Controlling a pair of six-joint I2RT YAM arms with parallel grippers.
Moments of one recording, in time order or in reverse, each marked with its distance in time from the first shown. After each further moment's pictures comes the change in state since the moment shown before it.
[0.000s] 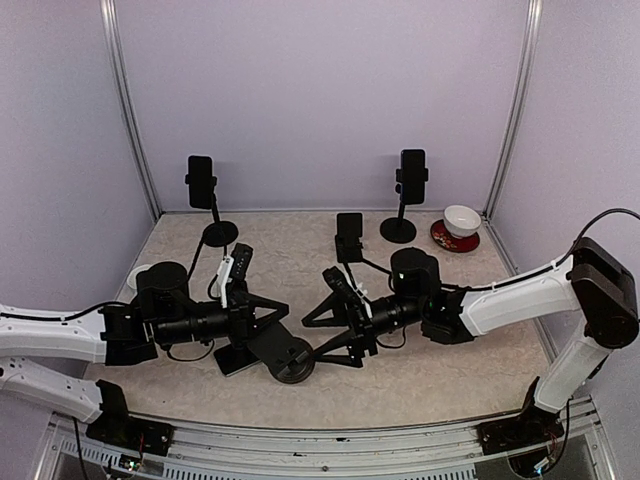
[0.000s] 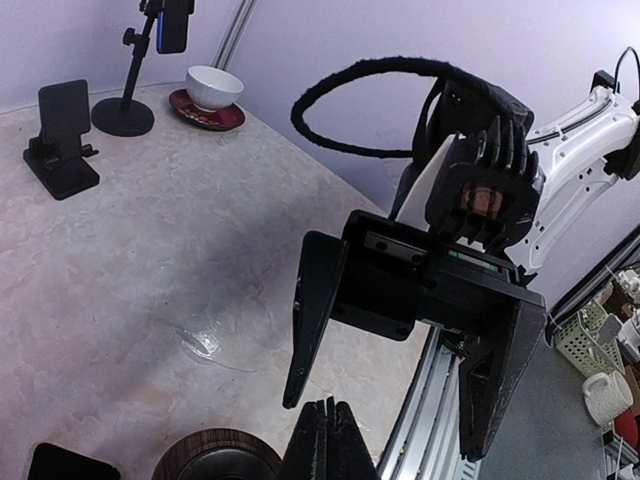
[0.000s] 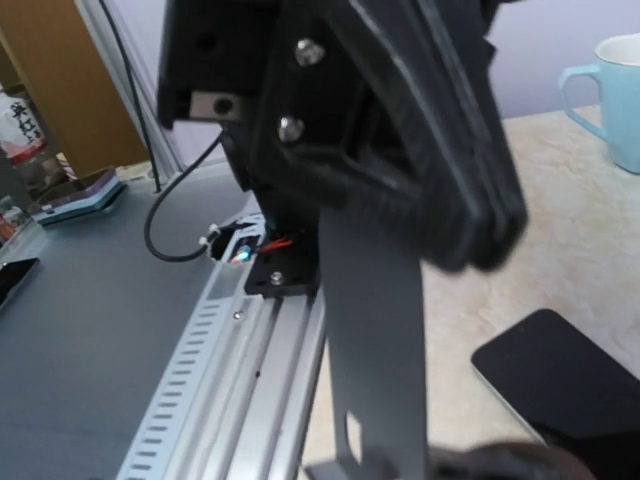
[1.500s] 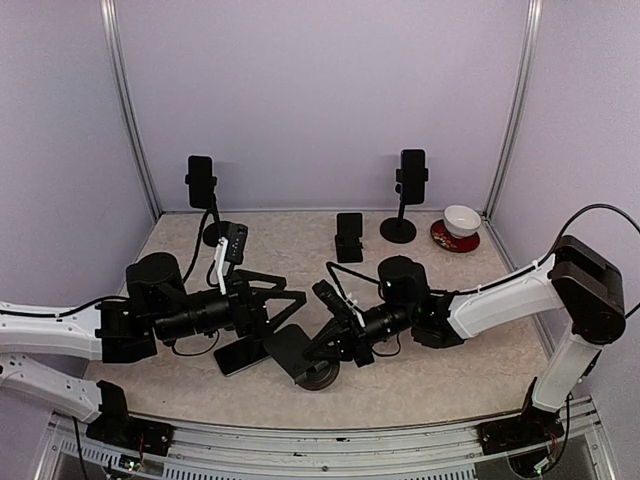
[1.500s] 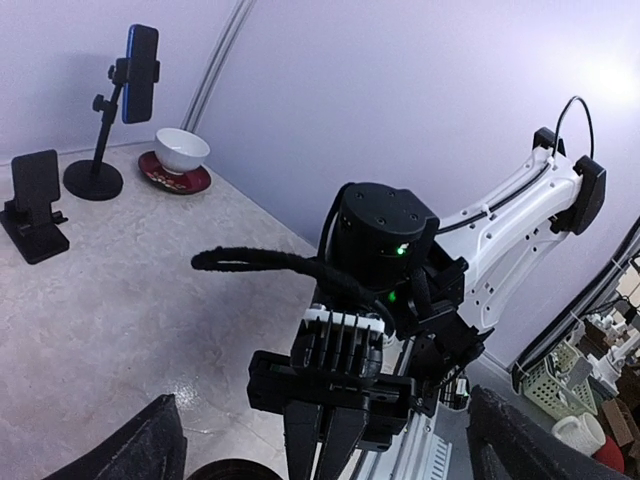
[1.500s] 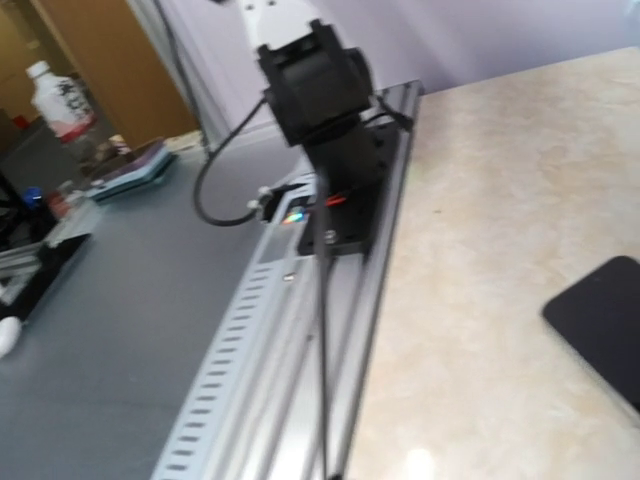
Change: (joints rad) left arm -0.076 0.019 0.077 0.079 -0.072 -0.031; right arm 0.018 0.083 0.021 0.005 -0.098 0.053
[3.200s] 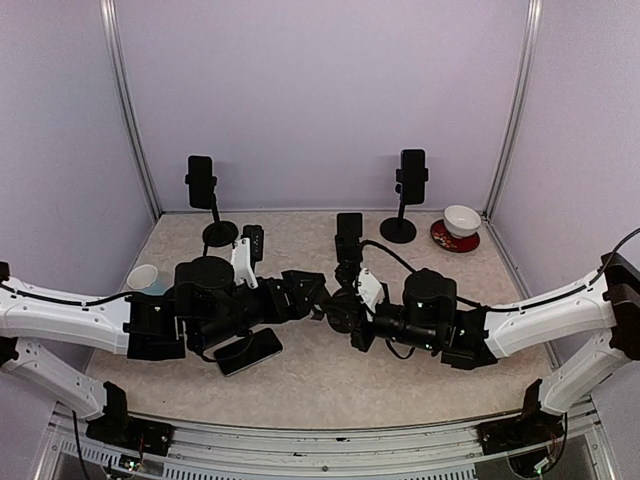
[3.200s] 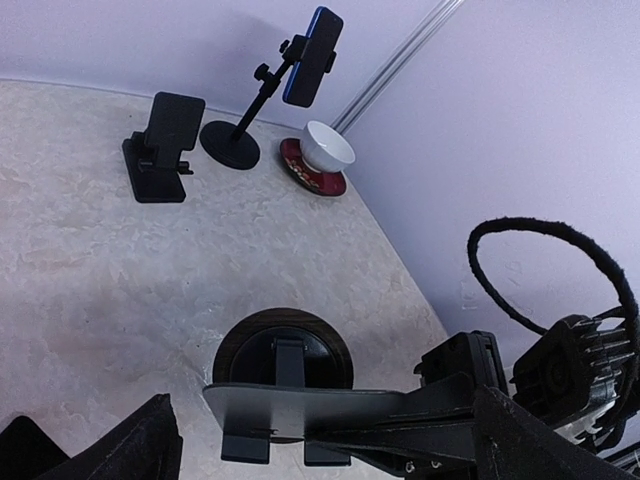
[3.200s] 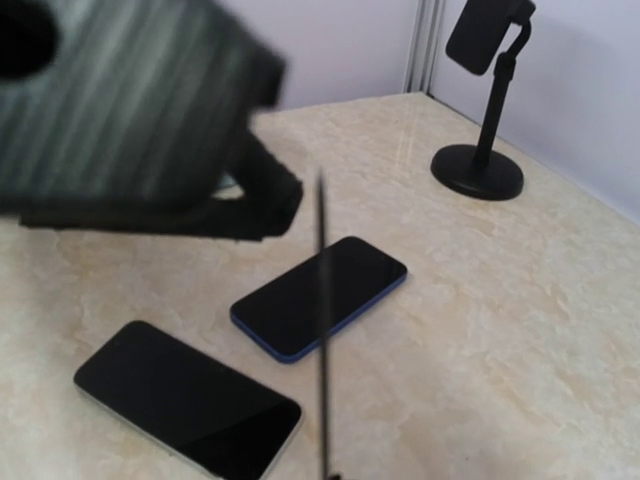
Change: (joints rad) left arm -0.119 0.193 0.174 -0.165 -0.505 -0.274; right arm 0.150 -0.256 -0.137 -0.015 1.012 -0.237
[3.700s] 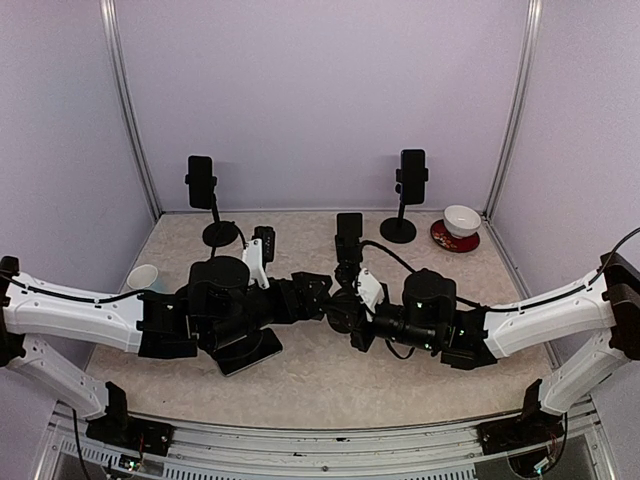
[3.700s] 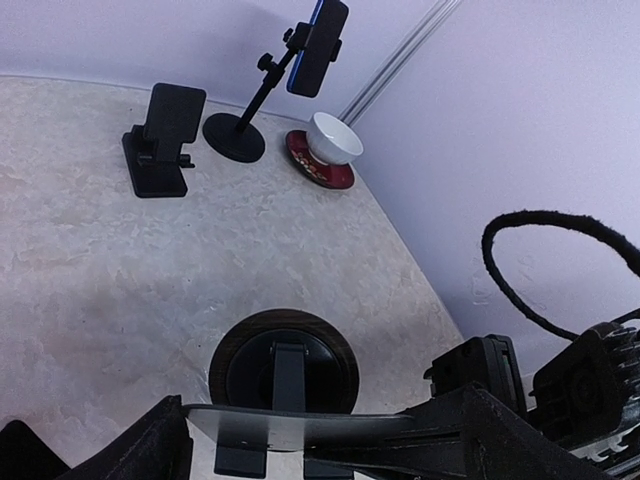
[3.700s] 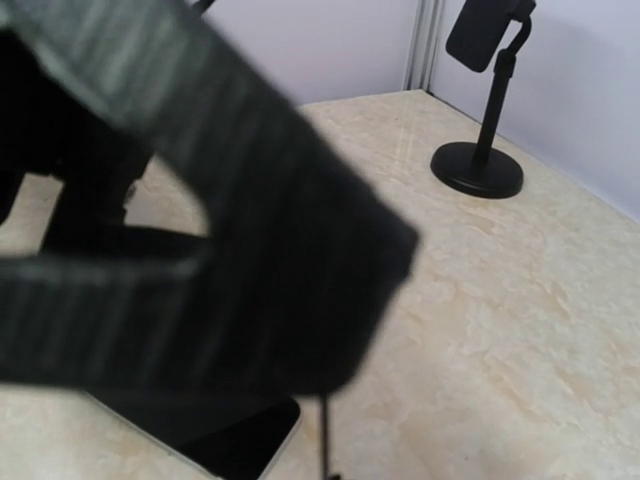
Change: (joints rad) left arm 0.000 0.072 0.040 0.003 0.001 0.006; right arm 0.000 0.005 0.000 0.000 -0.002 0.001
